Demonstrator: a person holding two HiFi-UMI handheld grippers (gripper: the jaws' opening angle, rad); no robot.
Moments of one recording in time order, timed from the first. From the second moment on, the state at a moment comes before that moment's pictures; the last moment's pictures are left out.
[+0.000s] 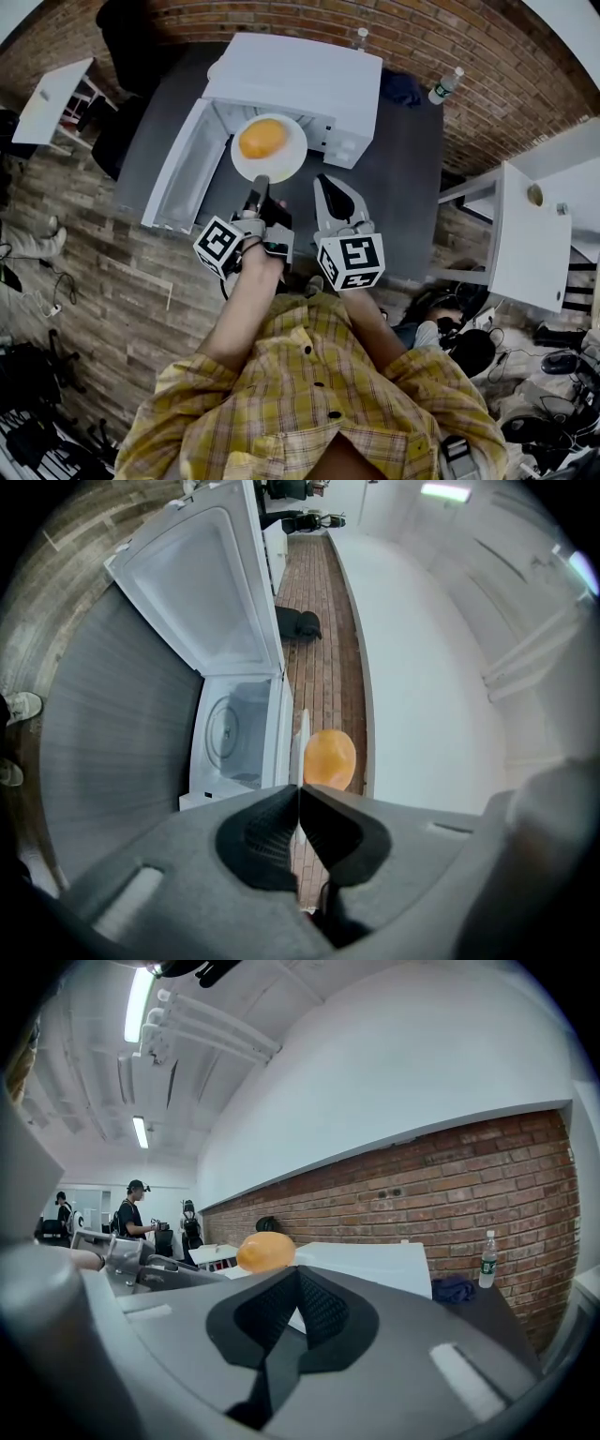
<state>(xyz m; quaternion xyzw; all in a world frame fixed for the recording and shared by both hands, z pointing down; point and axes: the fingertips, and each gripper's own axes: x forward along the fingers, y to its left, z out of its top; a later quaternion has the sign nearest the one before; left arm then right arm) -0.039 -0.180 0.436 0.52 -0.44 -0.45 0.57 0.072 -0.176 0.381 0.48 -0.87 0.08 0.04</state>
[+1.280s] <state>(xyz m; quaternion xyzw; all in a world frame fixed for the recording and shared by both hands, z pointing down) -0.025 -0.164 0.379 0.54 -0.41 -0.49 0.55 0.080 -0.171 0.364 0.47 -0.88 0.07 0.01</state>
